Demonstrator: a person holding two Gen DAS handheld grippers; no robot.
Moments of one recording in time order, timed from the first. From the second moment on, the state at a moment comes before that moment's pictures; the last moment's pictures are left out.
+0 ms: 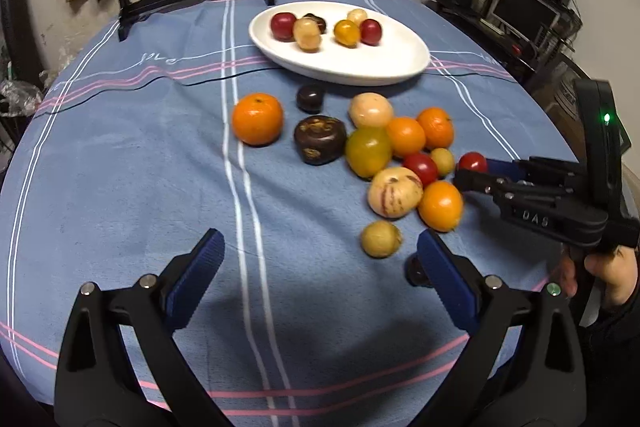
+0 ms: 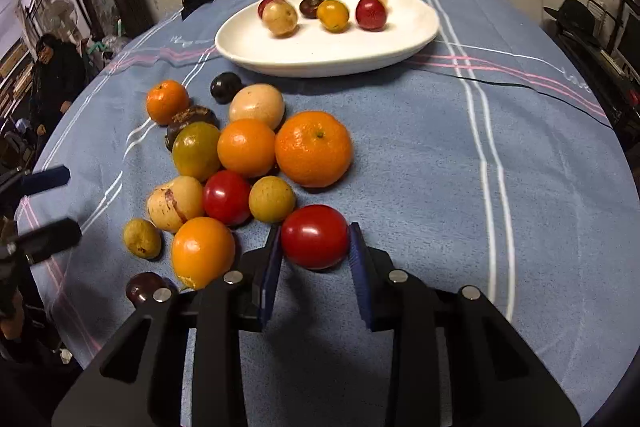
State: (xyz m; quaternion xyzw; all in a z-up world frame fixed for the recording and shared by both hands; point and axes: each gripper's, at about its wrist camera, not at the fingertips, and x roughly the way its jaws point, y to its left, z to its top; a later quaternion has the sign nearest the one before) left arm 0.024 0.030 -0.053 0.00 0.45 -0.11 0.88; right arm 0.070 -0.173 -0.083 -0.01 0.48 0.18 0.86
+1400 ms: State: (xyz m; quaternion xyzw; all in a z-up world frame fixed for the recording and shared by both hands) left arm 0.032 0.013 -0.044 -0.01 0.44 -0.16 0.88; right arm 0.037 -0.185 -0.043 0.03 0.44 0.19 0.88
